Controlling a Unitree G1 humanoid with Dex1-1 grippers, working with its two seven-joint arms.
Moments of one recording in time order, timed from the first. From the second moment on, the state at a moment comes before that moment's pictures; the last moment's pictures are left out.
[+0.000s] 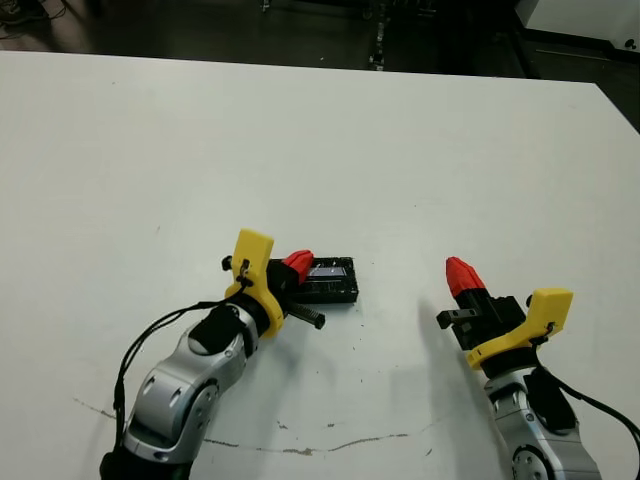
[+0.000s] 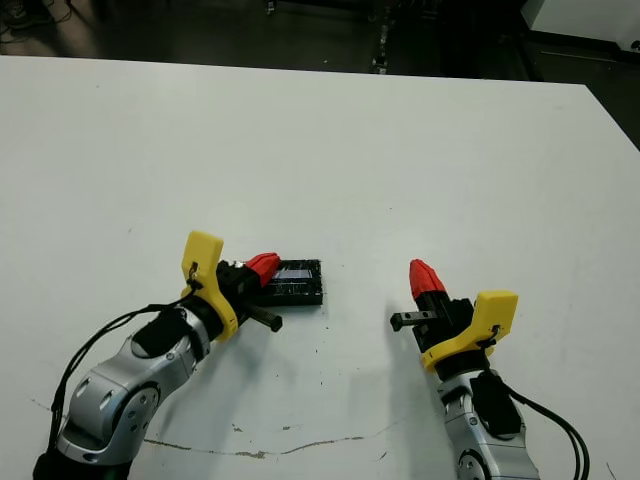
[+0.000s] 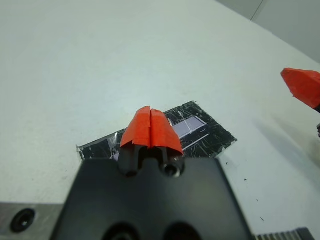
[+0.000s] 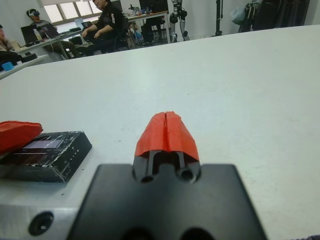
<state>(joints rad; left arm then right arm) -0.13 0.09 -0.19 -0.42 -0.31 0.83 -0.10 0.21 -0.12 -0.04 -0.35 0.33 0.17 0.23</state>
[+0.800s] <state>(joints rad) 0.04 0.16 -0.07 -0.62 -0.37 0.57 -0.23 0.23 -0.12 -0.04 -0.37 0.34 0.17 0.22</state>
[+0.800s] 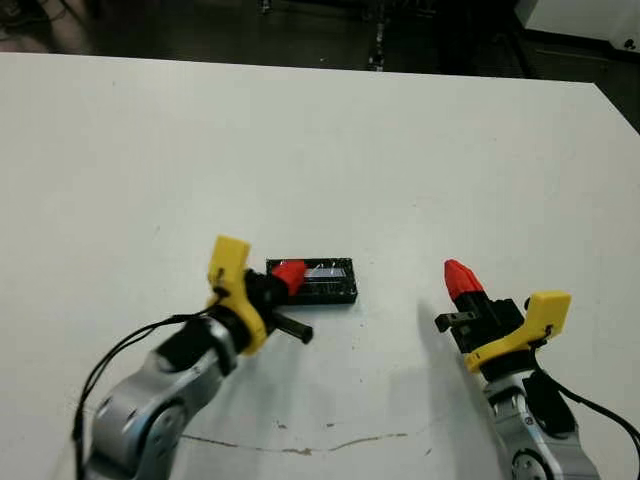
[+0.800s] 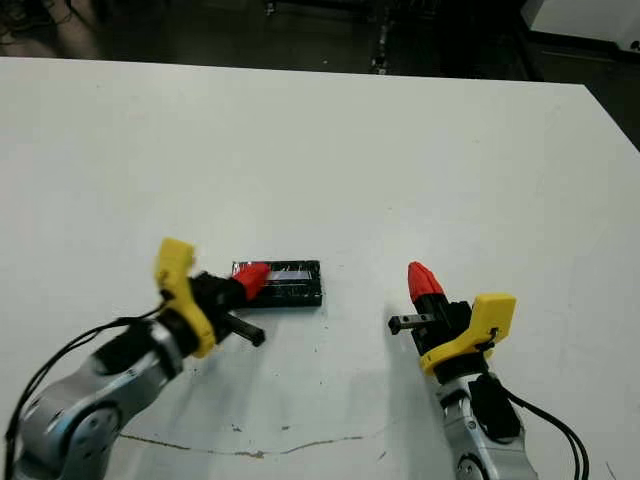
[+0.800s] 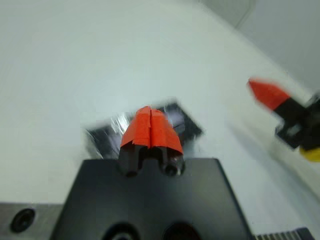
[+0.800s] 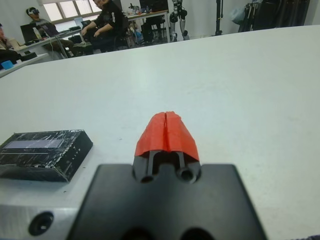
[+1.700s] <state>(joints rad) -0.02 0.13 0.16 -0.07 -0.09 -0.35 -0.07 0.07 -0.10 -0.07 -0.35 0.28 0.13 0.15</state>
